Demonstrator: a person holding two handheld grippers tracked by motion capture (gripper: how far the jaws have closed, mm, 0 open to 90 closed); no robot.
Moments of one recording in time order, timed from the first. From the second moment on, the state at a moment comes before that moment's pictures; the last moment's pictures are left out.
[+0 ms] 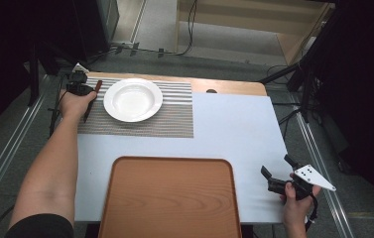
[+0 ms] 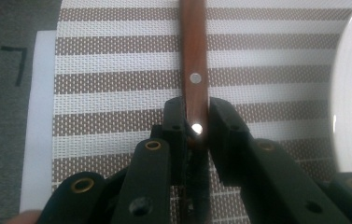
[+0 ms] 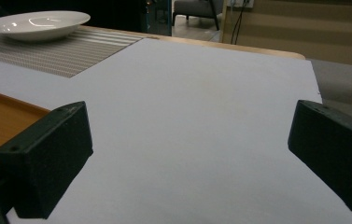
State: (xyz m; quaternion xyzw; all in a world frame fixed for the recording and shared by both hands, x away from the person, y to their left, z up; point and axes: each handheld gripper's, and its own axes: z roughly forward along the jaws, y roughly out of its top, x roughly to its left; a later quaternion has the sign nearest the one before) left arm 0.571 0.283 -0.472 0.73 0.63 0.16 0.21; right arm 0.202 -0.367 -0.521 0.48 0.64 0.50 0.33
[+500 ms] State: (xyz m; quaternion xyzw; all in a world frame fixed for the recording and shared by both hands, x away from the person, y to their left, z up) left arm 0.560 0.283 -0.457 0.76 0.60 0.15 0.23; right arm 0.202 -0.368 -0.521 0.48 0.65 0.50 0.33
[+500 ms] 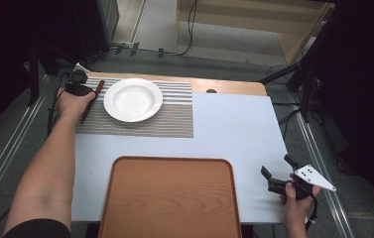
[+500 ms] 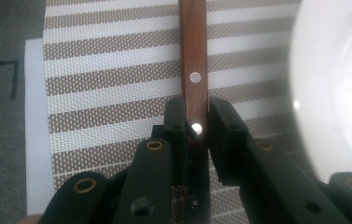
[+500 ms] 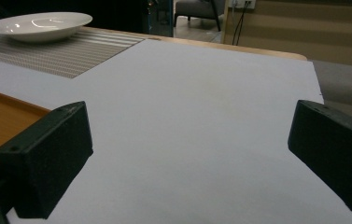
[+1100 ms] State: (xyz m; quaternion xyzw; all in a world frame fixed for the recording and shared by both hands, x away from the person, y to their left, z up) left arm 0.534 0.260 -0.431 0.77 0.56 0.15 0.25; right arm 0.201 -0.367 -0.521 0.47 0.65 0.50 0.33
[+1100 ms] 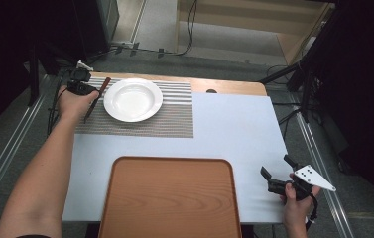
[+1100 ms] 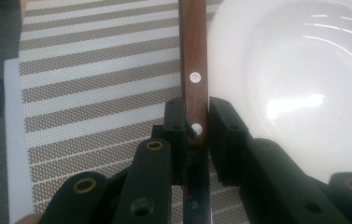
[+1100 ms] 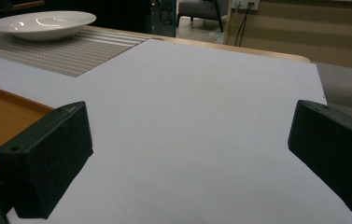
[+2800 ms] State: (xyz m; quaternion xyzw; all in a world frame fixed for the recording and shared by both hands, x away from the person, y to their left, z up) left arm 0.431 0.242 -0.414 0.81 0.49 0.15 0.29; right arm 0.201 -0.366 -0.521 0.46 0.65 0.50 0.33
